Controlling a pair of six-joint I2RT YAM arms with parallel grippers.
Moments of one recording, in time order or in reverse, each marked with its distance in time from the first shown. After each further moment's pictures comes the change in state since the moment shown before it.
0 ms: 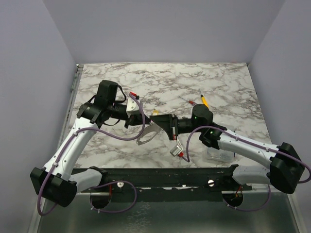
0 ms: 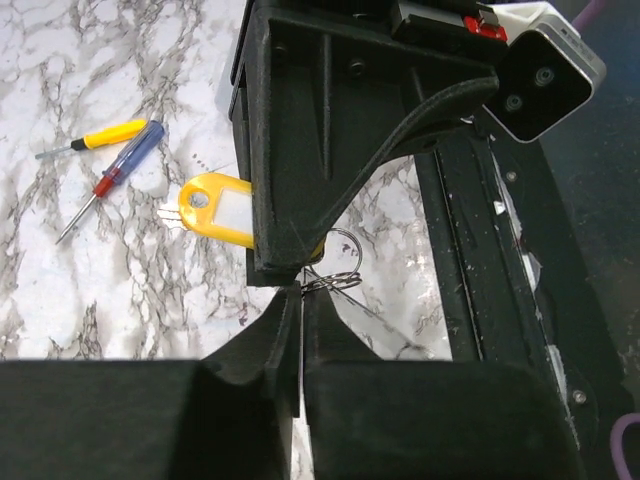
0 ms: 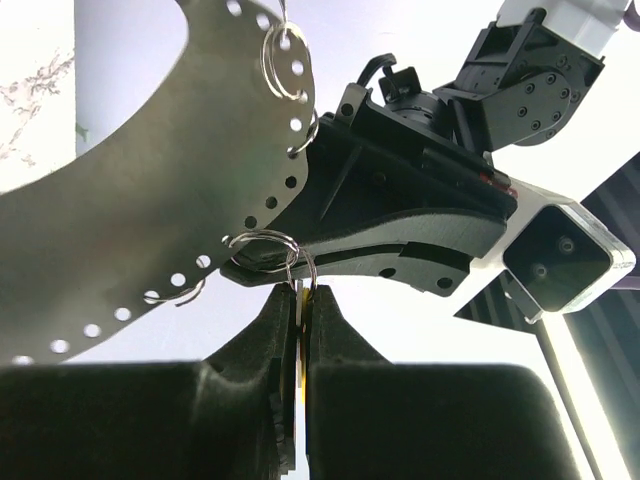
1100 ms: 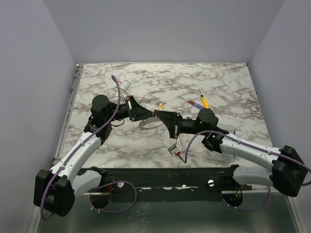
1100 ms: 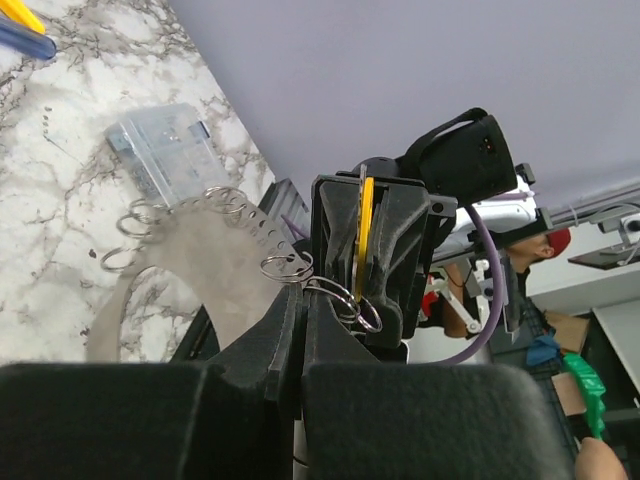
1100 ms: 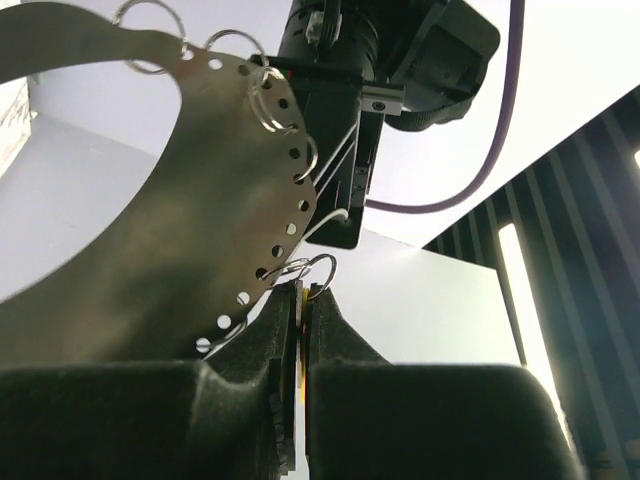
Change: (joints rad) left arm 0.032 -0.101 -0.461 1.150 -0.205 -1.866; right arm 0.000 -0.050 -0.085 0.155 0.167 -0.007
